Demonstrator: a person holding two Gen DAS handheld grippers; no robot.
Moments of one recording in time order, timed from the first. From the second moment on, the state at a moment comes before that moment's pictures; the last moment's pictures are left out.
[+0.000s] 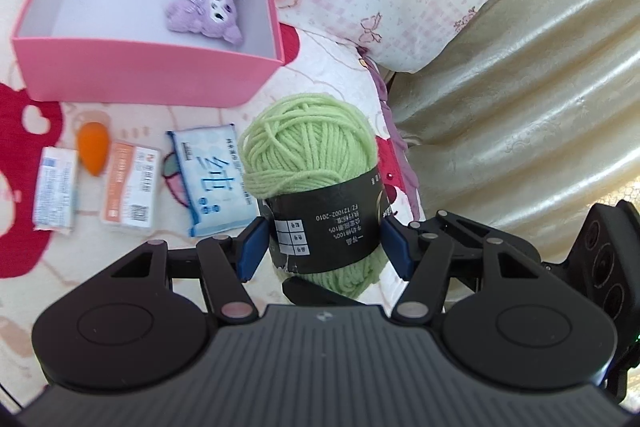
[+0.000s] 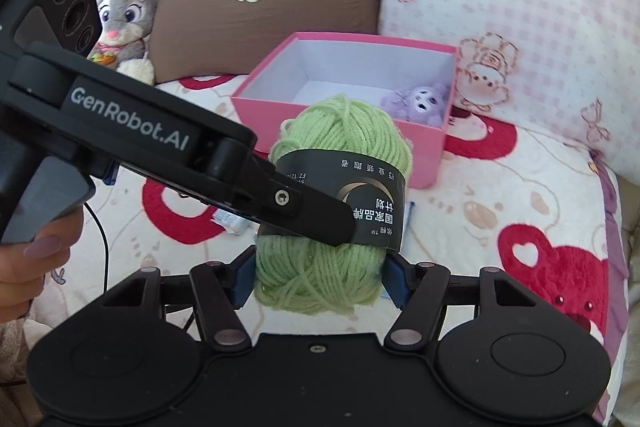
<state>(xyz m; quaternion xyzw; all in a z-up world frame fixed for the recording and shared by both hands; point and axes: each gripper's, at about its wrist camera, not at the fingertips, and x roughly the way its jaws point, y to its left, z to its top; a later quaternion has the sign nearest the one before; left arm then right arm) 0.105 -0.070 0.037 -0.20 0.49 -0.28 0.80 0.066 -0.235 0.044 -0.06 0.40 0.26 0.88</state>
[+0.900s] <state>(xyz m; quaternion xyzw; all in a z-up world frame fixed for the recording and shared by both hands) 0.100 0.028 0.091 -0.19 0.46 -0.23 0.84 0.088 -0.133 0.101 -0.07 0.40 0.31 0.86</state>
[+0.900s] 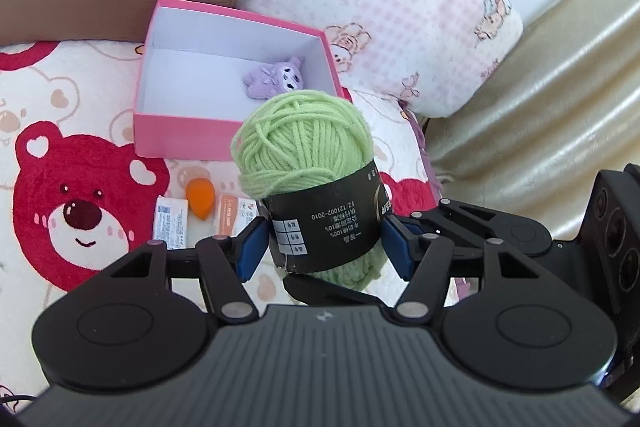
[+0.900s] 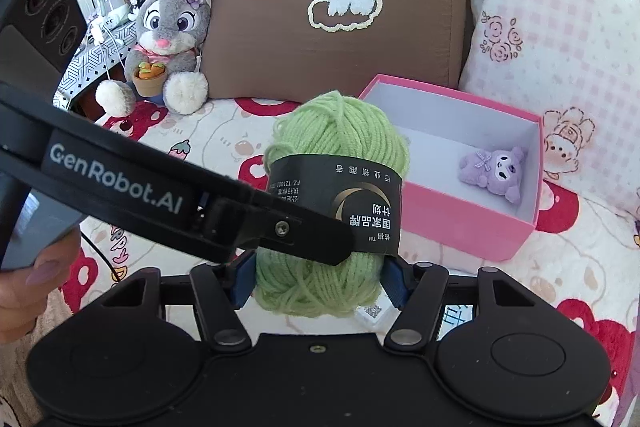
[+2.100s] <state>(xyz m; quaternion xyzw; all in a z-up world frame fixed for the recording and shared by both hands) 0.294 0.054 0.027 -0.17 0.49 -0.15 0.84 0.275 -0.083 0.033 0.00 0.41 0.27 0.87</state>
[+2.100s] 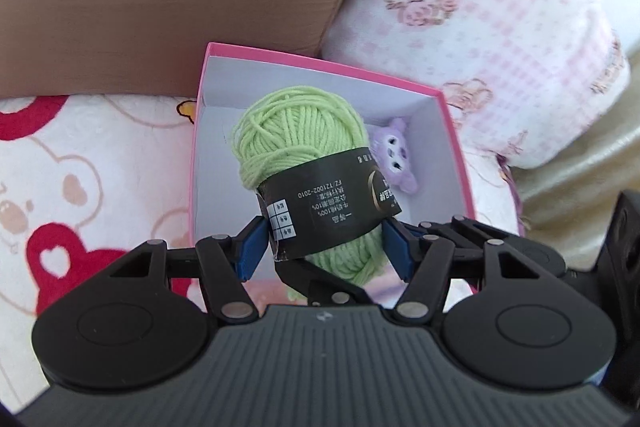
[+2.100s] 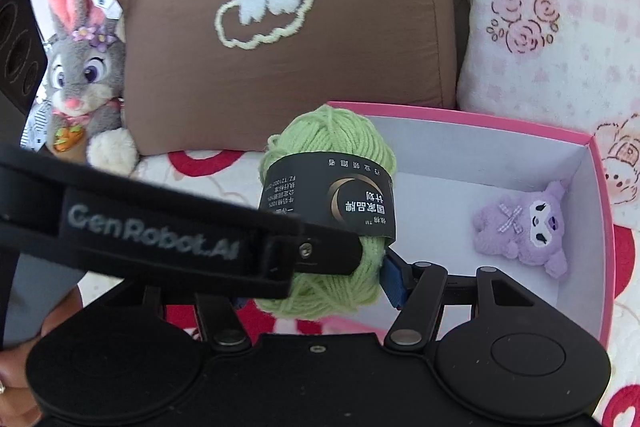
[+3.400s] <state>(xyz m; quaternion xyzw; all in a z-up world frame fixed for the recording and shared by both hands) 0.387 0.000 -0.036 -0.07 0.55 -0.11 0.83 0.363 -0.090 -0.045 0.00 0.48 0.26 0.84</state>
